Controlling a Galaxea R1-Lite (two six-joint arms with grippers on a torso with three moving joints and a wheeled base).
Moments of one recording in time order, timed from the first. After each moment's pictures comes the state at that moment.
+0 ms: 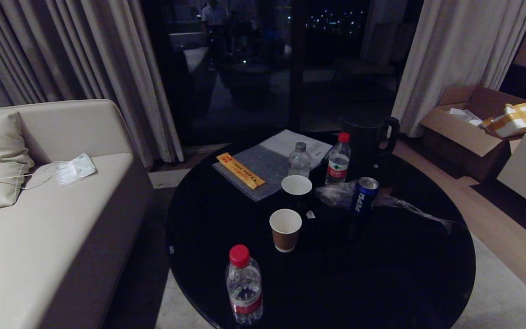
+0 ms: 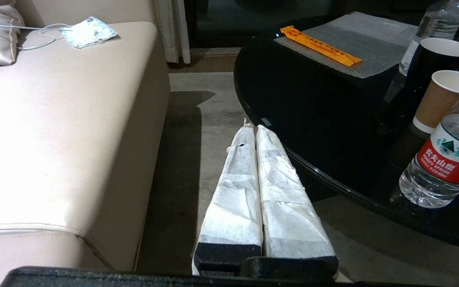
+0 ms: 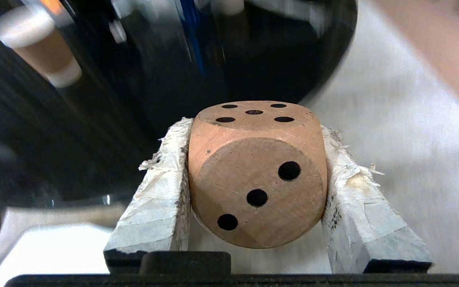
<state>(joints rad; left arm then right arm) -0.01 0.00 0.00 0.00 0.04 0.00 0.00 0.09 -0.07 0.15 -0.03 0.08</state>
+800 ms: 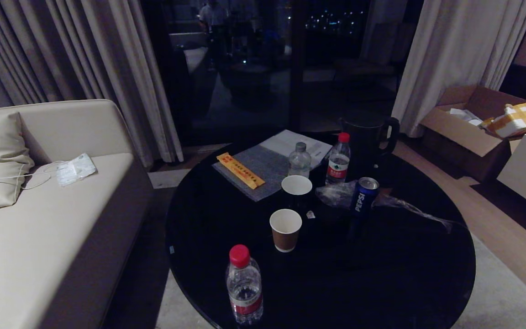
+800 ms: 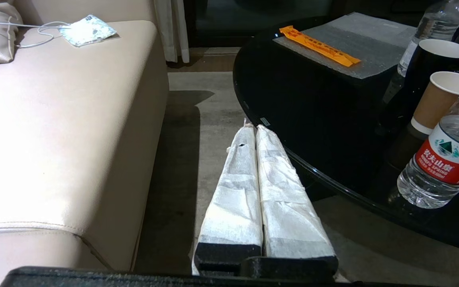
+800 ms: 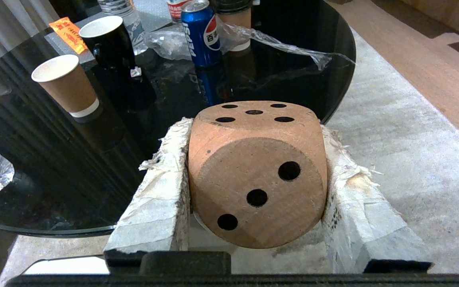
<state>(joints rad) -0.01 0.00 0.00 0.00 0.04 -0.01 0.01 0.00 -0.06 0.15 -0.03 0.11</state>
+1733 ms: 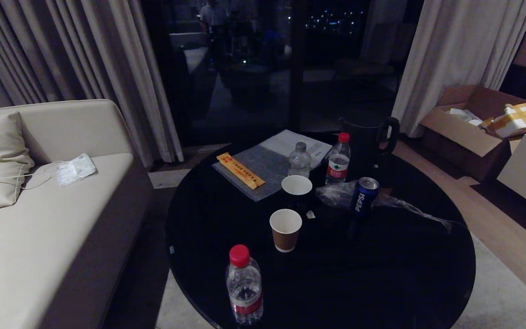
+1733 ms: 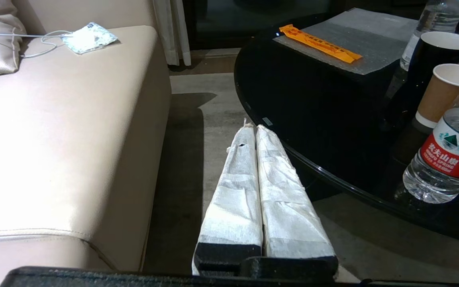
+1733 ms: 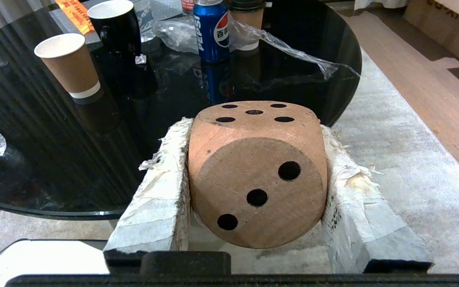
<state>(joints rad) -0.01 0.00 0.00 0.00 0.03 0.03 0.01 0.00 -0.06 0.15 0.01 0.00</state>
